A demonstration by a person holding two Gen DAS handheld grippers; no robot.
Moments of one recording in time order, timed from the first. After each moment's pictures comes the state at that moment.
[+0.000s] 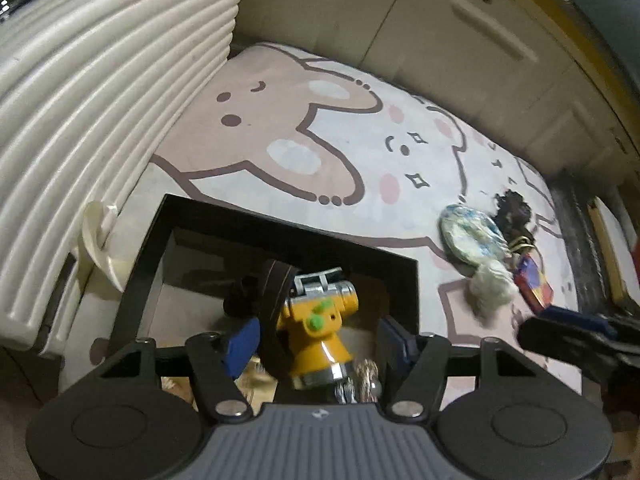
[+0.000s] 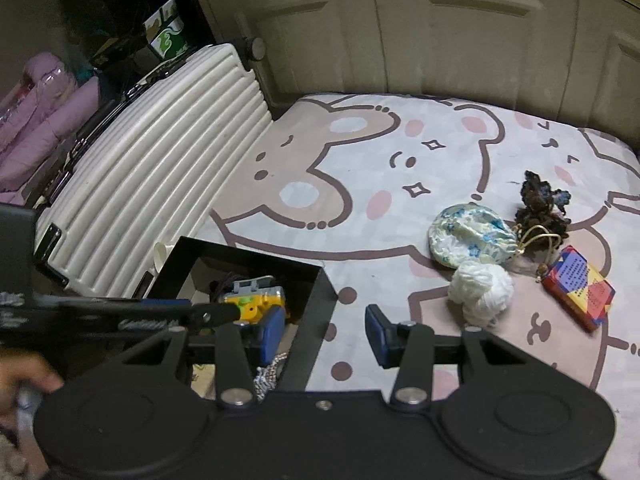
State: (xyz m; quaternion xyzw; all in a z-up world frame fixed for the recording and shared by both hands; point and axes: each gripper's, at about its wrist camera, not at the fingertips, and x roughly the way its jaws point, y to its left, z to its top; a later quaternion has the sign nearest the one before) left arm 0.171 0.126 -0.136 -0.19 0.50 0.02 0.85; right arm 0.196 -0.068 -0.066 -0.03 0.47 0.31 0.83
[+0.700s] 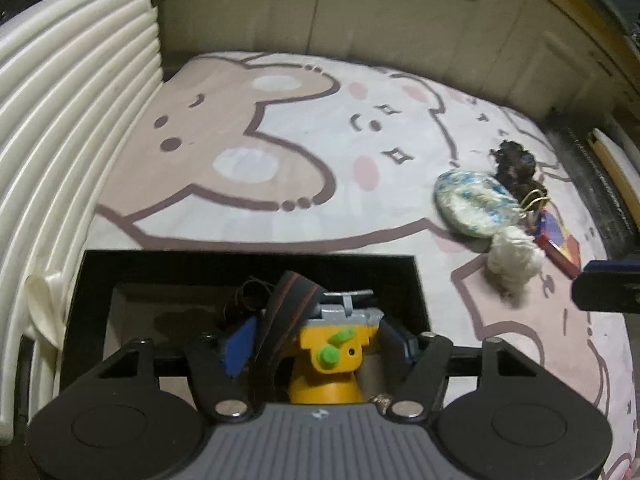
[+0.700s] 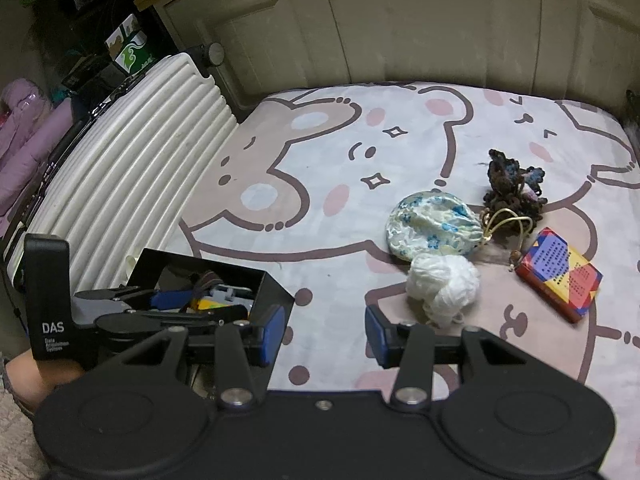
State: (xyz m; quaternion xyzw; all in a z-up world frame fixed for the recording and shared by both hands) left arm 0.205 0.092 -0.167 -0.08 0.49 -0.03 0.87; right arm 0.225 -0.097 -0.084 -0.01 0.49 0.29 0.82
